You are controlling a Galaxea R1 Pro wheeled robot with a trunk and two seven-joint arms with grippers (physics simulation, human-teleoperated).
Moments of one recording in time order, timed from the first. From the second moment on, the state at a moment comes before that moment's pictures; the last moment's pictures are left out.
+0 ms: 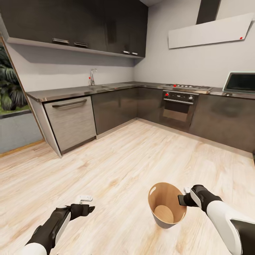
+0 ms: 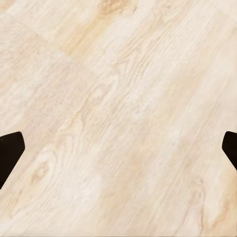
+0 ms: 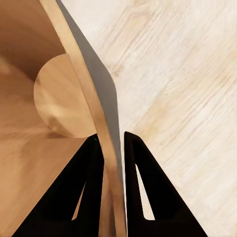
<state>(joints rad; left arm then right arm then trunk) -0.49 0.09 0.00 -0.71 0.00 0.43 -0.27 -0.88 -0.17 -0.14 -0.19 0.12 0.61 0.16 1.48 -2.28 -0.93</state>
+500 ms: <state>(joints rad) -0.49 0.09 0.00 -0.70 0.00 0.42 -0.27 -0.88 -0.17 -0.14 -0.19 0.12 0.61 0.16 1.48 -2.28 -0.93</state>
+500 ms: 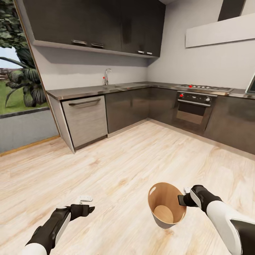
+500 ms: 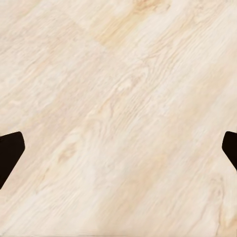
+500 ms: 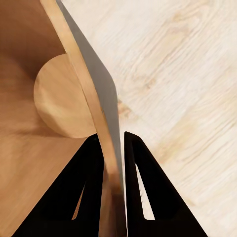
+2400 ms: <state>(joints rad) -0.49 0.09 0.00 -0.70 0.00 0.41 -0.26 -0.86 -0.16 -0.12 -0.18 0.12 0.59 0.16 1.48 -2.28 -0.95</state>
